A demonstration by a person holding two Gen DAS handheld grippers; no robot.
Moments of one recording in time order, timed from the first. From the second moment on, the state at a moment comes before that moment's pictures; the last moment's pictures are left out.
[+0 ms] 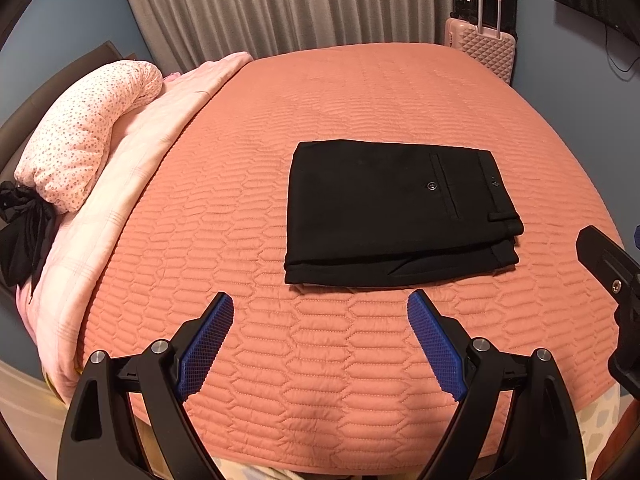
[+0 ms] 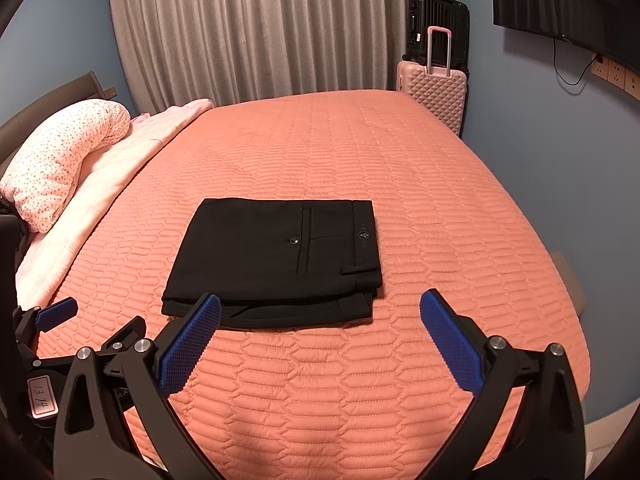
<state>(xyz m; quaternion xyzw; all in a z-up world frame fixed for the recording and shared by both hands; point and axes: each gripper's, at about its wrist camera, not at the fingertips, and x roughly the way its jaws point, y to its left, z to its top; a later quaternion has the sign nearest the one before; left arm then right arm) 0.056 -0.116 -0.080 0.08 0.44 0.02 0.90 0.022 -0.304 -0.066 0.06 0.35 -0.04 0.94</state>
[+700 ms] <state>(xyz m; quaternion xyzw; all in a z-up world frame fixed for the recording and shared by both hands) 0.055 -0.118 -0.078 0.09 0.44 0.01 0.90 0.021 -0.303 -0.063 0.07 0.35 -0.04 0.93</state>
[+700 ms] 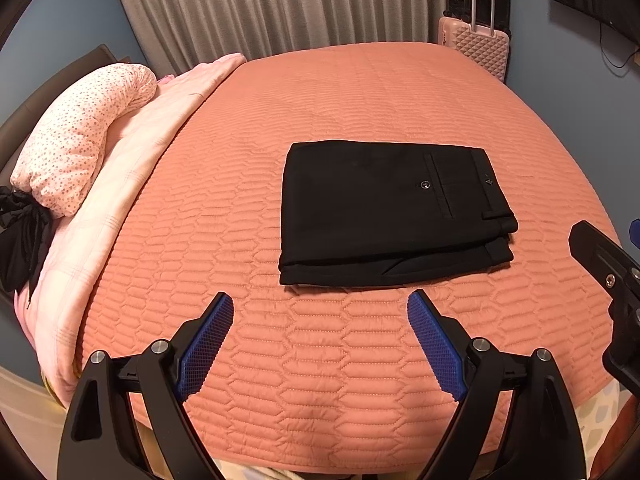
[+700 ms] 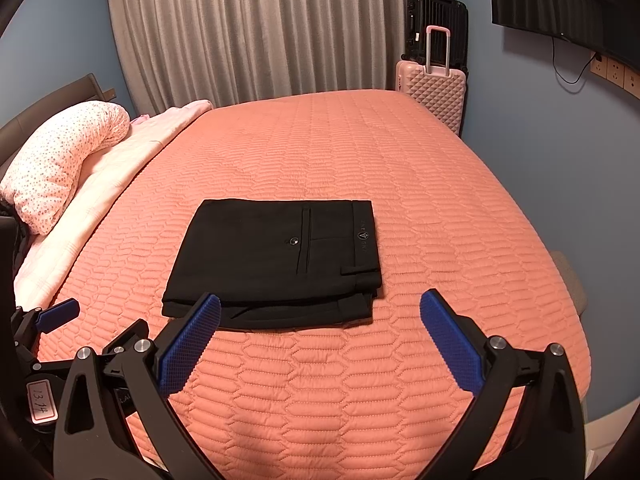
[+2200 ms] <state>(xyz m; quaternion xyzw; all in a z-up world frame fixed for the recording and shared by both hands) 0.055 -0.119 -0.081 0.09 0.44 0.01 0.89 0.021 -0.307 -0.062 0.07 0.34 -0.04 0.94</state>
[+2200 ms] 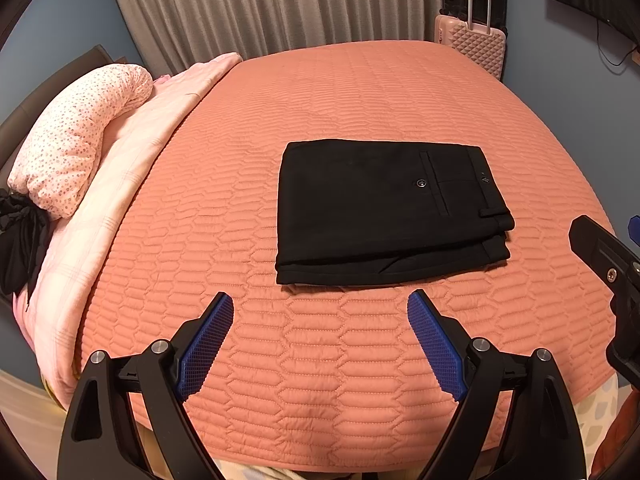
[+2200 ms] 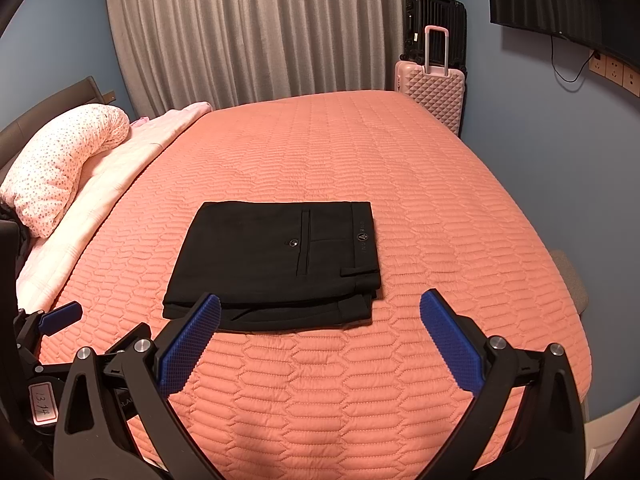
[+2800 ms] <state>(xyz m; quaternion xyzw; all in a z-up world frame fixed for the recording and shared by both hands) 0.049 -0.121 -0.077 0.09 0.42 -0.01 0.90 0.021 -0.307 -0.062 0.07 0.35 -0.04 0.94</state>
